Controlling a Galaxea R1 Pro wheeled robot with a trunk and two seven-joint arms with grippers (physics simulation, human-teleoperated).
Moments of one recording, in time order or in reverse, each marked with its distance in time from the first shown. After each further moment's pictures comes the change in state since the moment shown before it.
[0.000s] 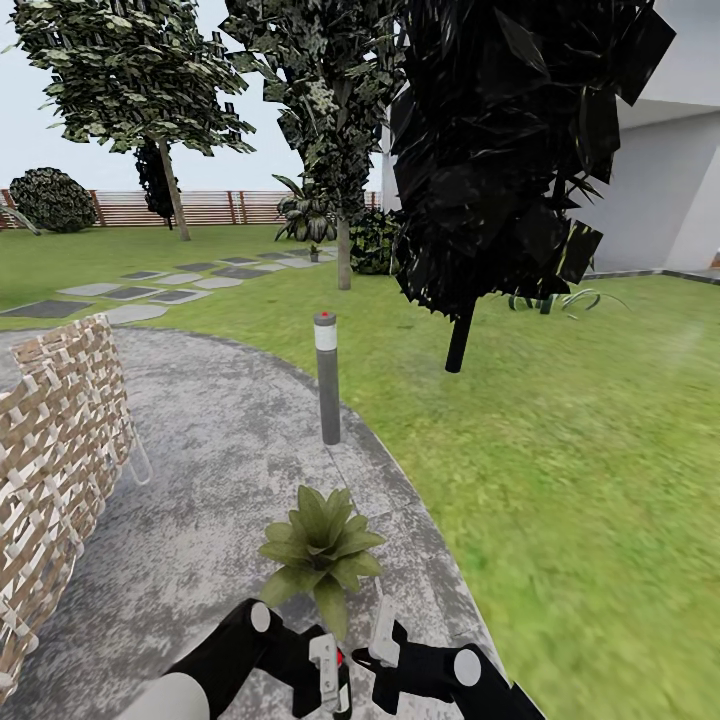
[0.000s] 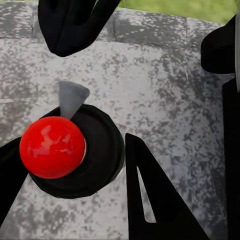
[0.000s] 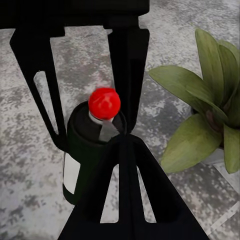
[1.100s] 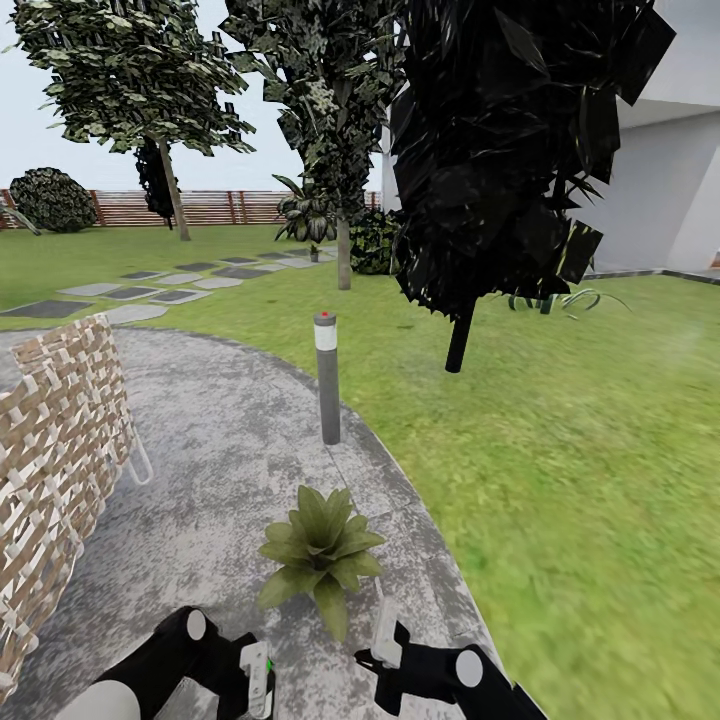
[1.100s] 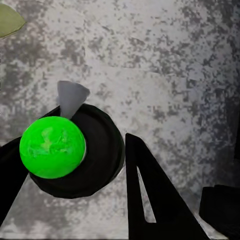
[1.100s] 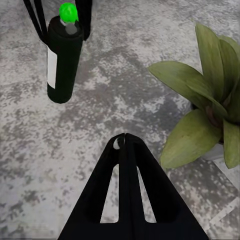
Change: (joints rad) left arm 0.015 0.194 0.000 0.008 -0.009 -0.002 0.005; right arm 0.000 -0.006 -0.001 0.005 0.008 0.000 -0.002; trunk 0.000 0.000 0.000
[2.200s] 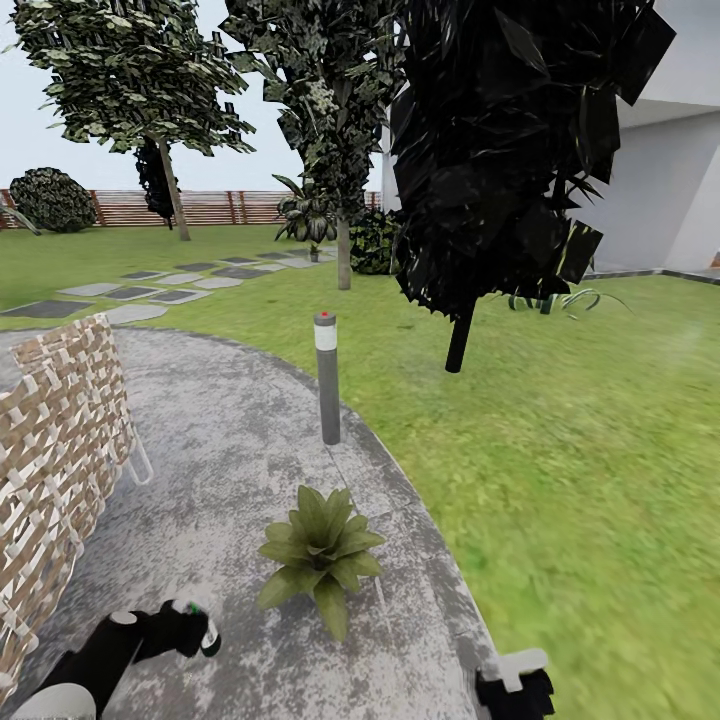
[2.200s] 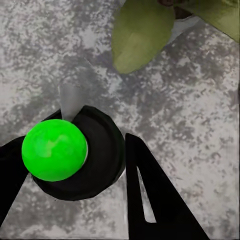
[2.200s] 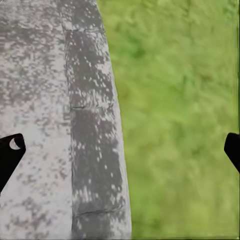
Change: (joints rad) left arm -0.014 0.060 0.591 0.040 0.134 0.219 0.375; right arm 0.000 -0.083 -0.291 0.438 -0.257 -0.006 -0.980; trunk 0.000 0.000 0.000
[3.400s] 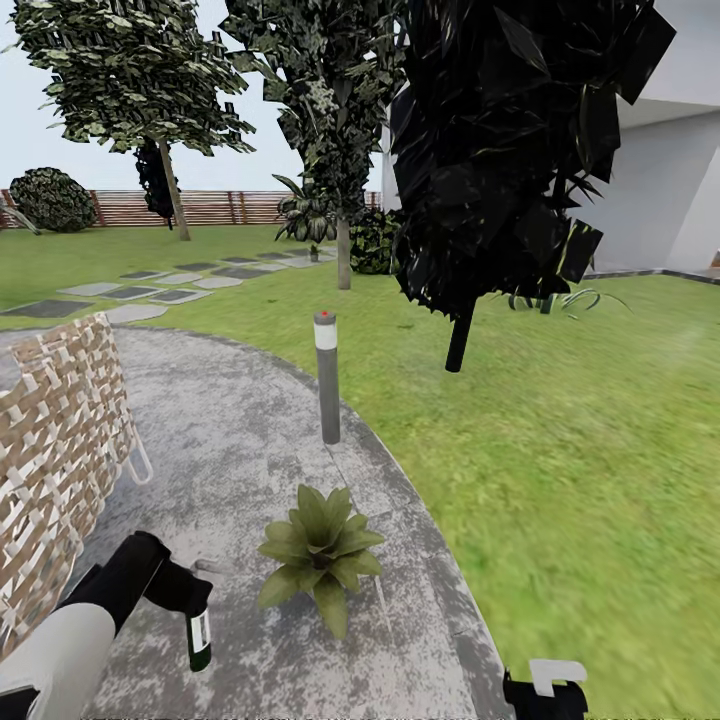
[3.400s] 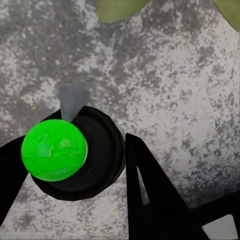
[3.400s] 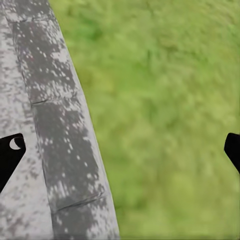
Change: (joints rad) left arm -0.165 0.031 -0.254 -0.069 0.048 0.652 -0.215; right arm 0.003 -0.033 -0.165 -0.008 -0.039 0.000 0.002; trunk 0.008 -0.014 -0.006
